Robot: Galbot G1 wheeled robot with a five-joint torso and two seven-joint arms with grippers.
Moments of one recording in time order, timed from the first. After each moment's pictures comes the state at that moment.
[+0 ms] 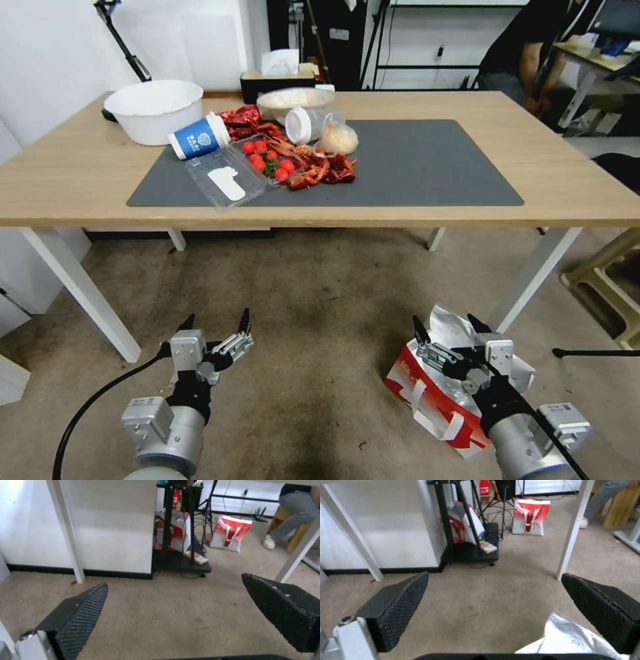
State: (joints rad) left arm 1.86 -1.43 -0.46 -2.40 -0.24 0.19 -0.17; right arm -1.91 1.45 0.60 2.46 0.21 -0.26 -0.06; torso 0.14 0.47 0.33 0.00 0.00
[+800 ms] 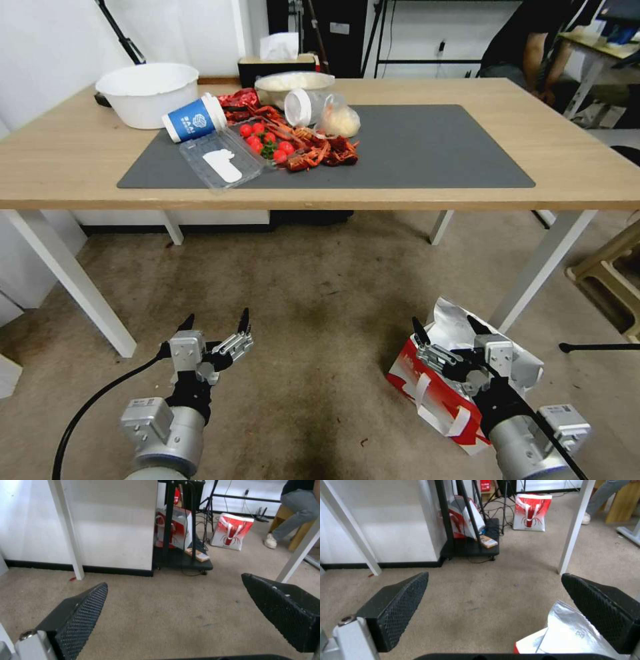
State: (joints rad) left arm 1.87 -1.44 -0.46 -2.40 -0.24 0.18 -0.17; right arm -1.92 1.45 0.60 2.47 0.20 -0.26 -0.07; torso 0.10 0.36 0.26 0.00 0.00
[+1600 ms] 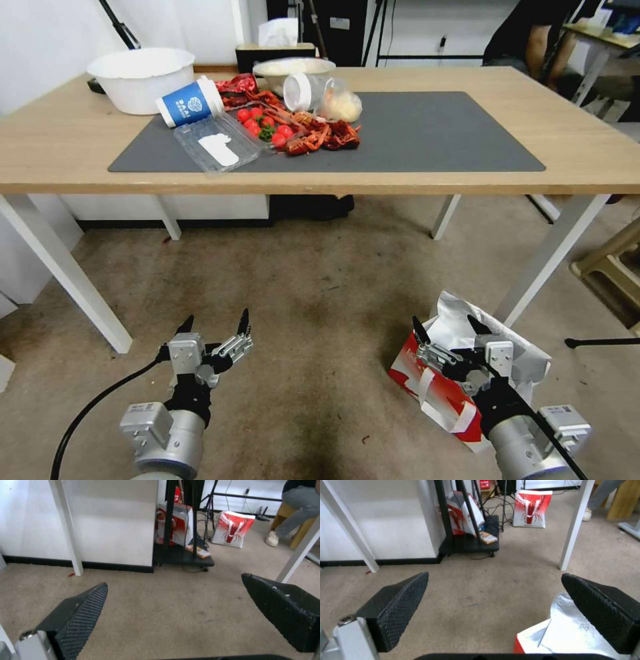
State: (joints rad) left arm 1.88 -1.44 -0.46 -2.40 -0.23 0.16 -0.16; right arm -1.92 1.45 0.60 2.46 0.21 -0.25 -0.06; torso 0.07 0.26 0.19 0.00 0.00
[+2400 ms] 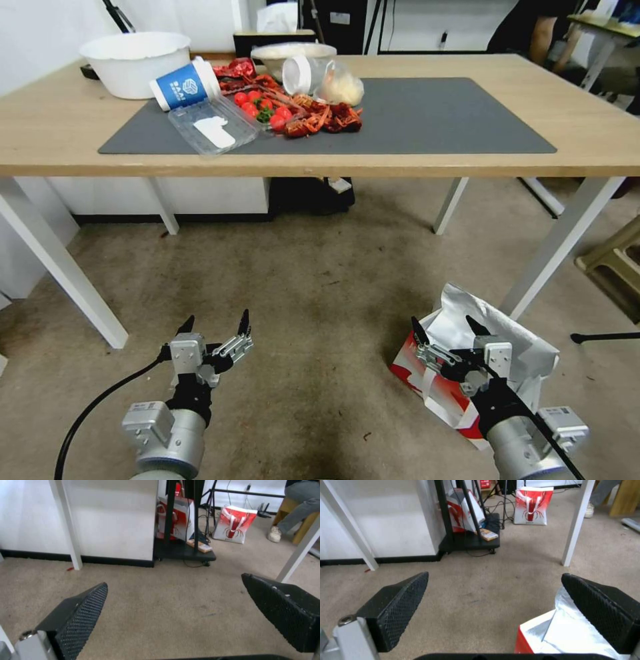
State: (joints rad) left arm 1.87 -1.44 -0.46 -2.39 -0.23 0.16 -0.16; right arm -1.92 1.46 0.60 2.45 0.21 -0.23 -0.07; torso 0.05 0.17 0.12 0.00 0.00
